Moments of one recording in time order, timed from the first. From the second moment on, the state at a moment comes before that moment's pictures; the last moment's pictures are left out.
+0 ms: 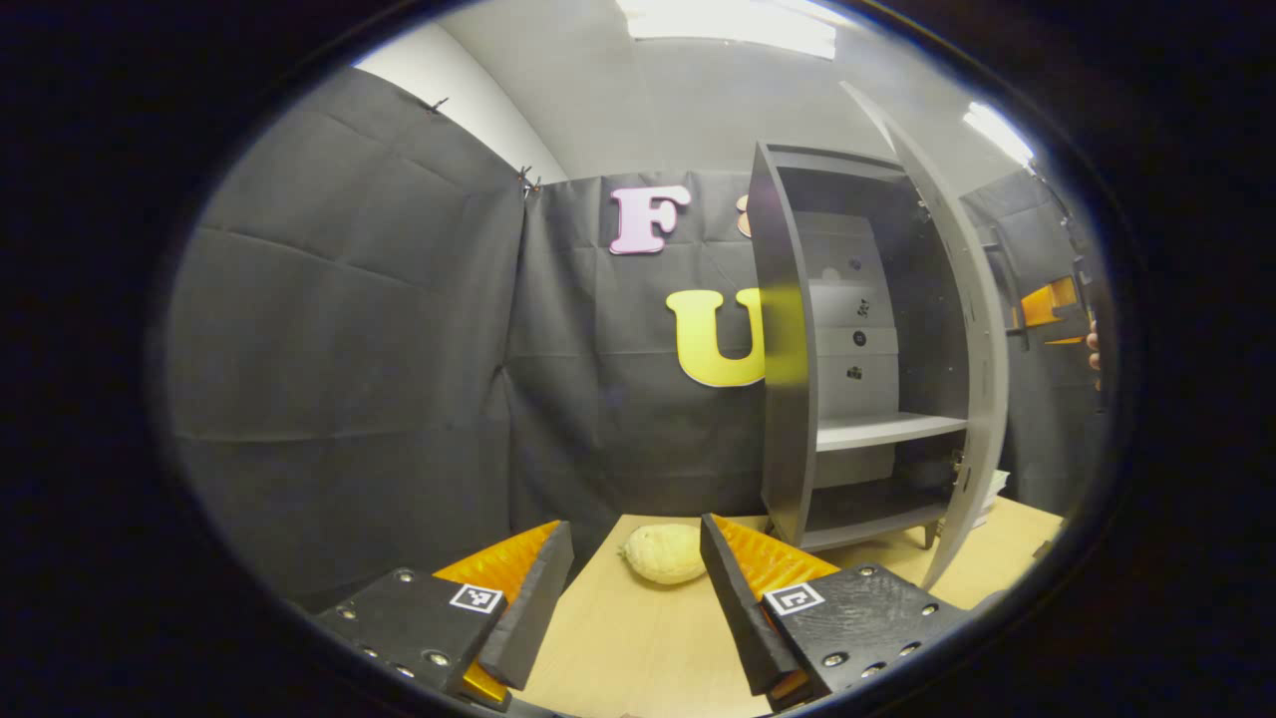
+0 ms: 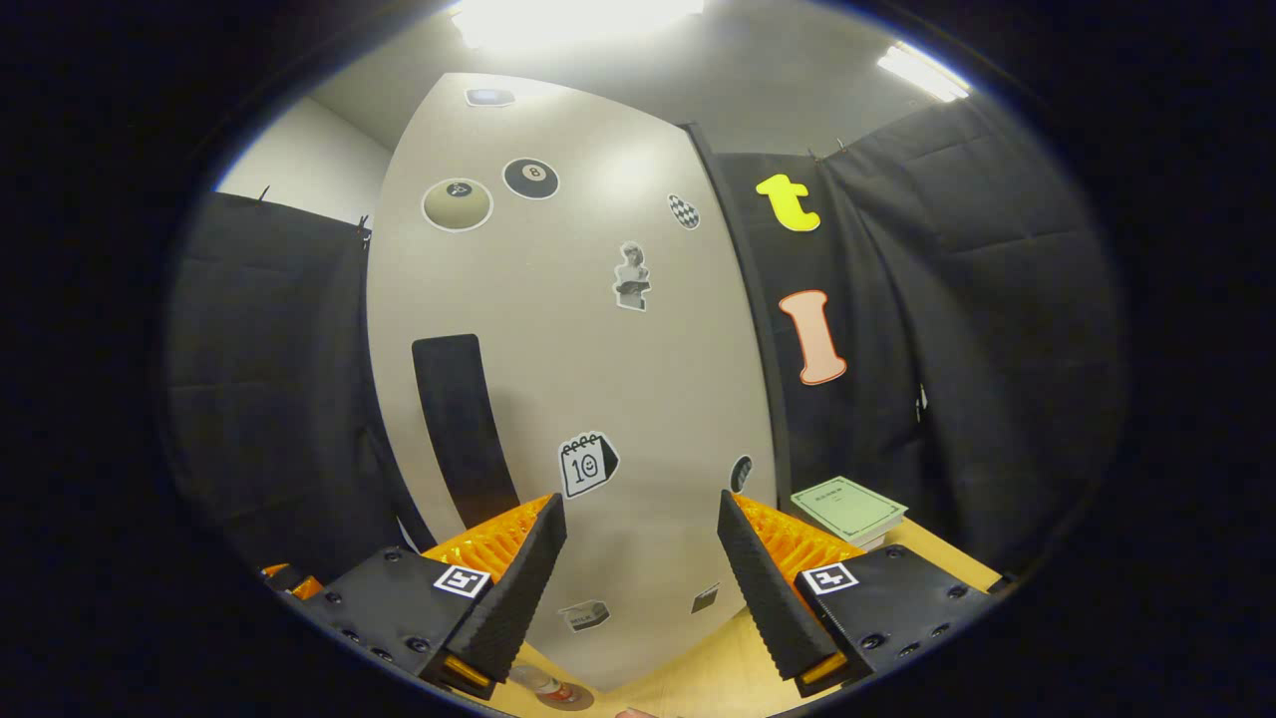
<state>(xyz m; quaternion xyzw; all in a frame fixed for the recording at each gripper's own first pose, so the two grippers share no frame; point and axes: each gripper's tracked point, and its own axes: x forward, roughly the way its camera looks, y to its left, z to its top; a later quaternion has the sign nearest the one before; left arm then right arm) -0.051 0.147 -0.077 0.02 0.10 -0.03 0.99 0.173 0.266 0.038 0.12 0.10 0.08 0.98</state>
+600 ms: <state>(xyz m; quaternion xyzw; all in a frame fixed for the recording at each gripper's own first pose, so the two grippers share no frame) -0.078 0.184 -0.070 0.02 0.11 0.01 0.99 0.219 0.316 0.027 0.11 0.10 0.12 0.98</state>
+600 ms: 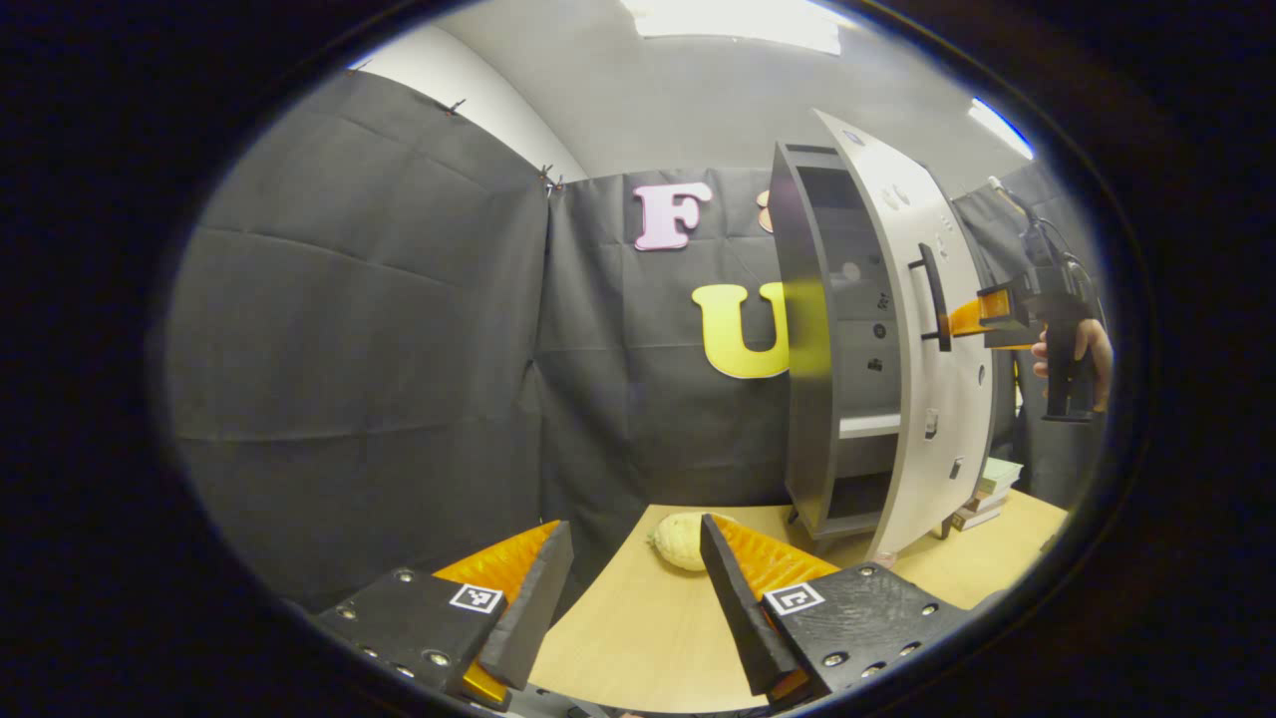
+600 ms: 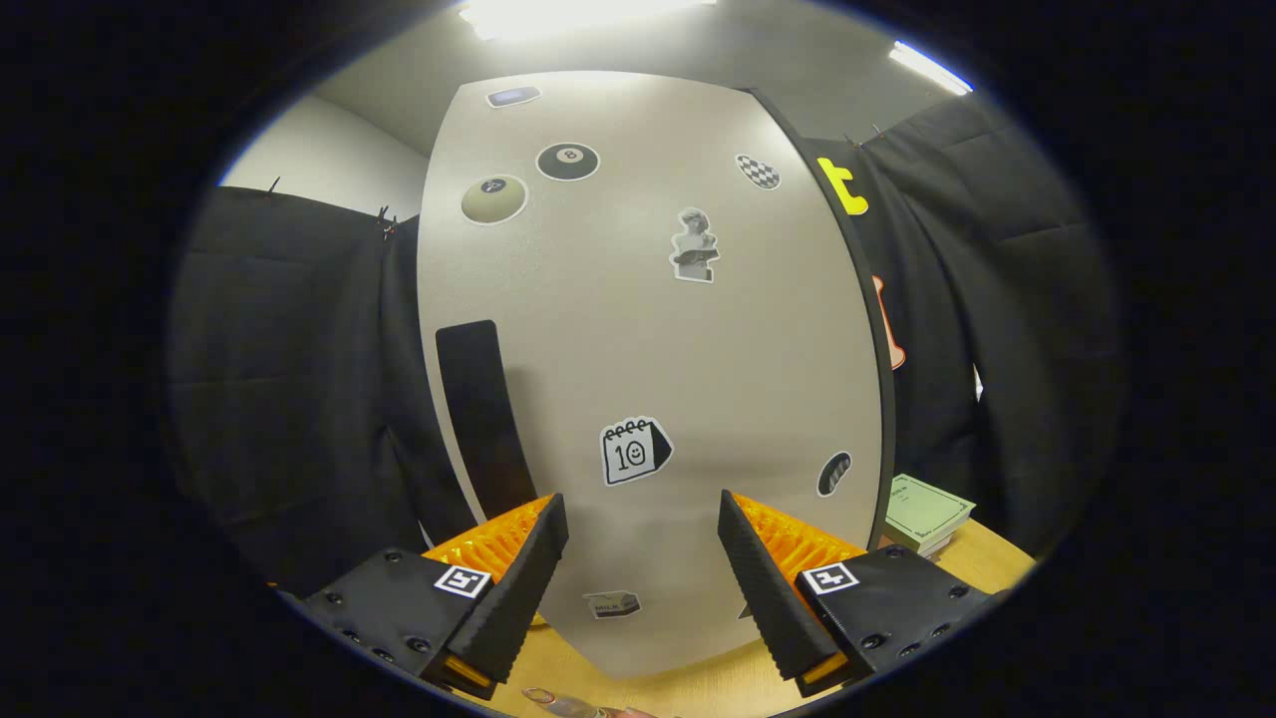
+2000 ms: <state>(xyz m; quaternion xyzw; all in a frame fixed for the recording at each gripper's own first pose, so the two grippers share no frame) -0.099 -0.090 0.021 0.02 0.06 -0.04 1.00 0.053 0.047 0.038 0.01 0.03 0.09 0.99</state>
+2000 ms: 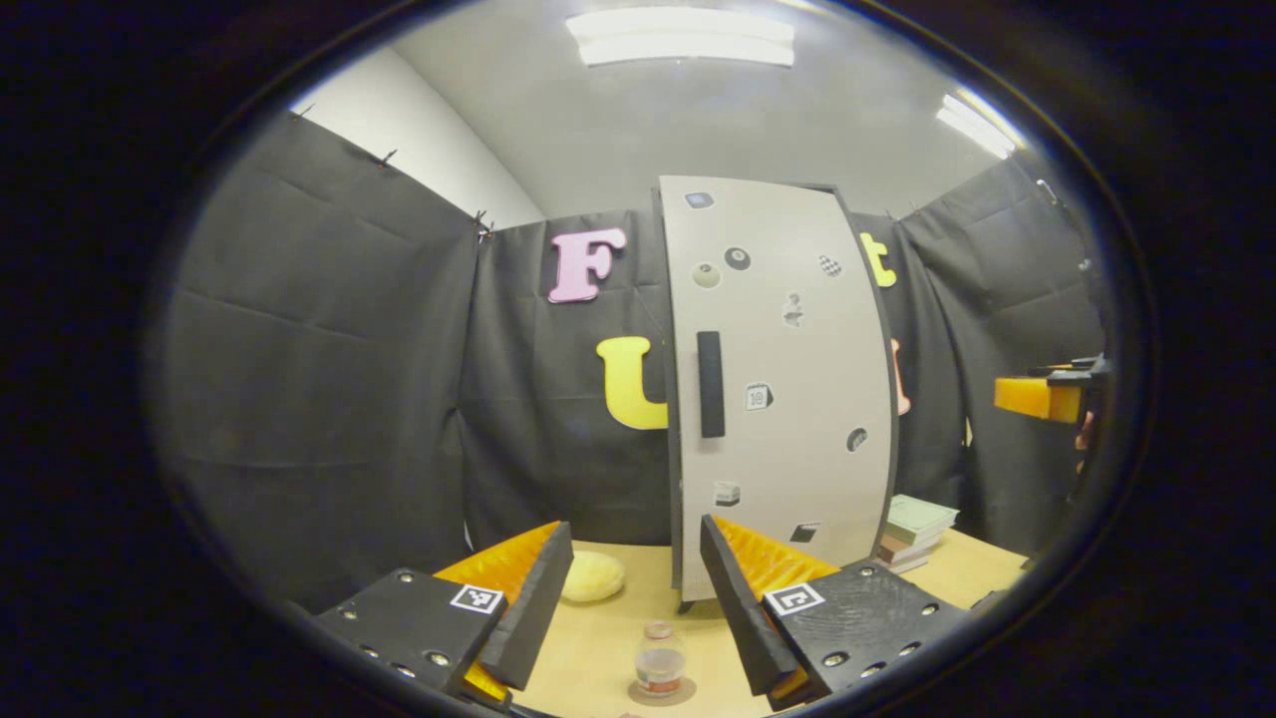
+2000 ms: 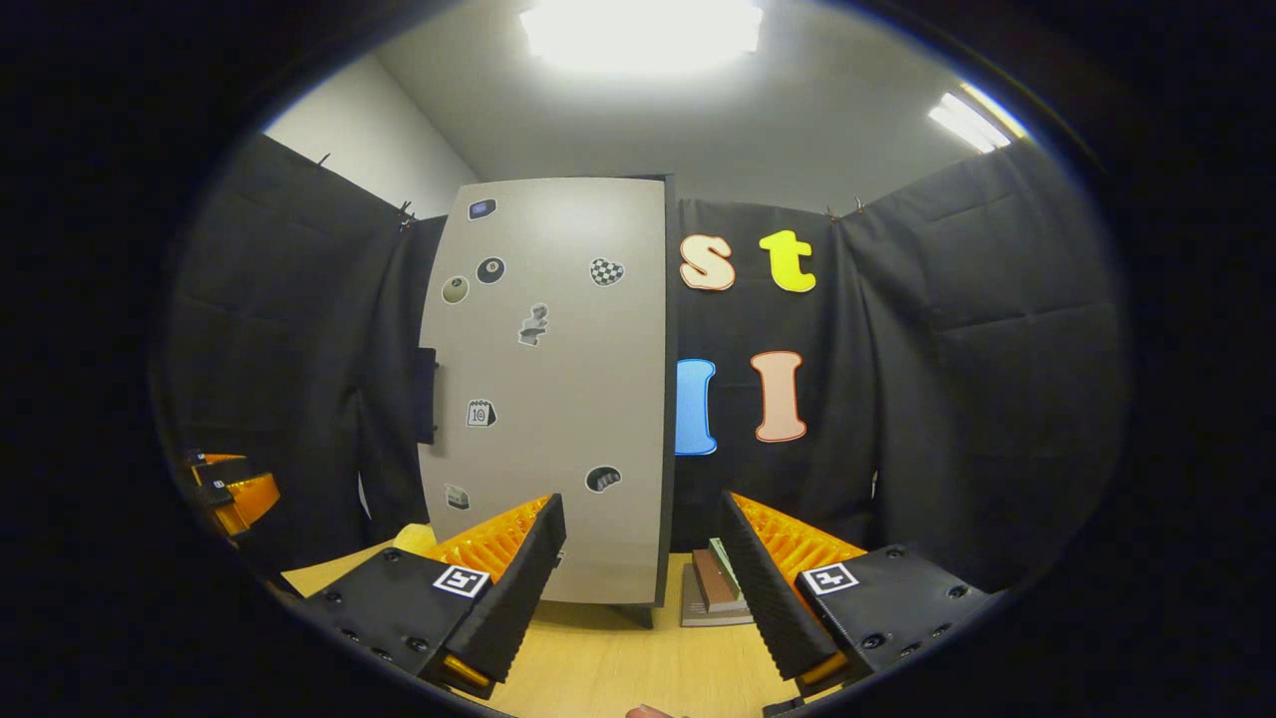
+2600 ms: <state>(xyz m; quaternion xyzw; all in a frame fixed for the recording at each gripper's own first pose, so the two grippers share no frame) -0.125 -0.117 0.038 0.05 0.04 -0.06 1.00 -0.015 -0.013 0.017 0.03 0.04 0.08 1.00</state>
